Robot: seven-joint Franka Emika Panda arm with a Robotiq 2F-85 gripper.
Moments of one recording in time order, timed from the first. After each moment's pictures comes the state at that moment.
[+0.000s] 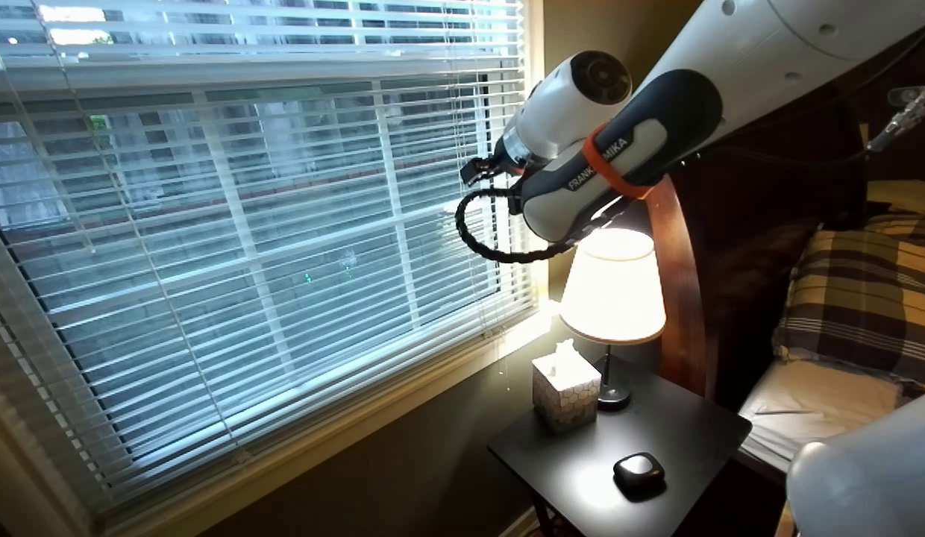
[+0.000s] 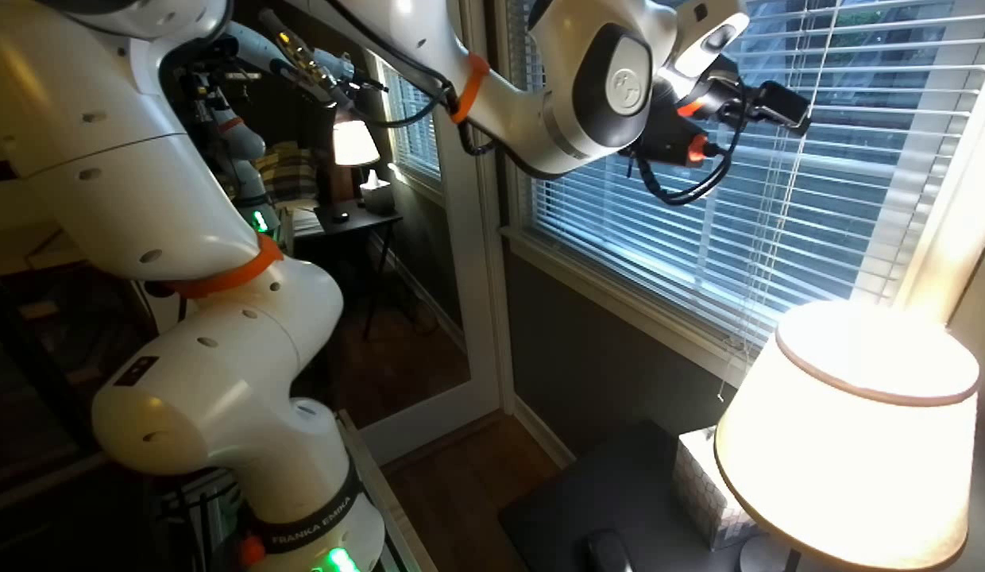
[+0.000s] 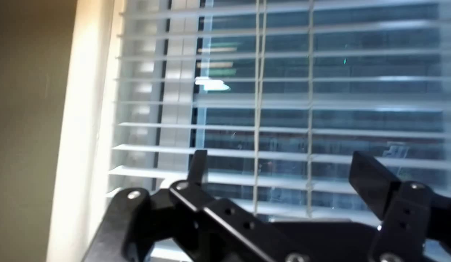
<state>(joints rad) -0.81 -0.25 0.45 -2.36 -0.37 3.27 0.38</state>
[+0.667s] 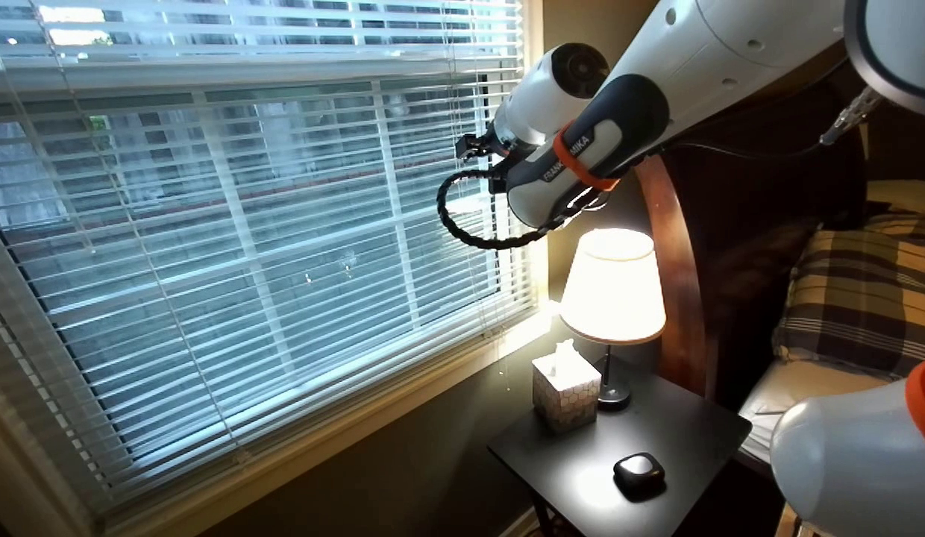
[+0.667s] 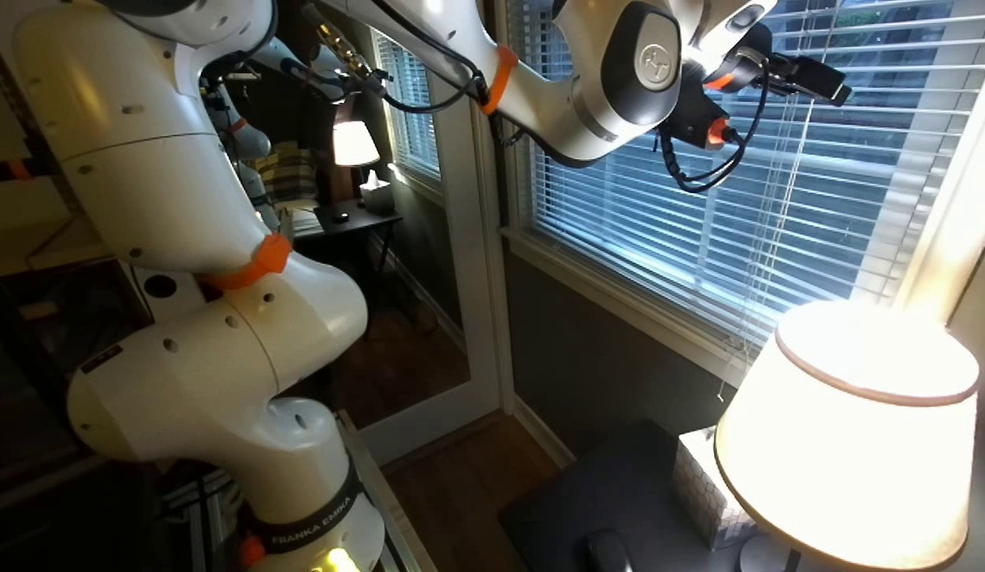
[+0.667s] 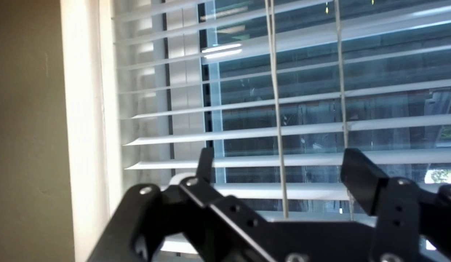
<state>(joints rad) -1.30 -0.25 0.91 -2.24 -0.33 3.31 0.56</state>
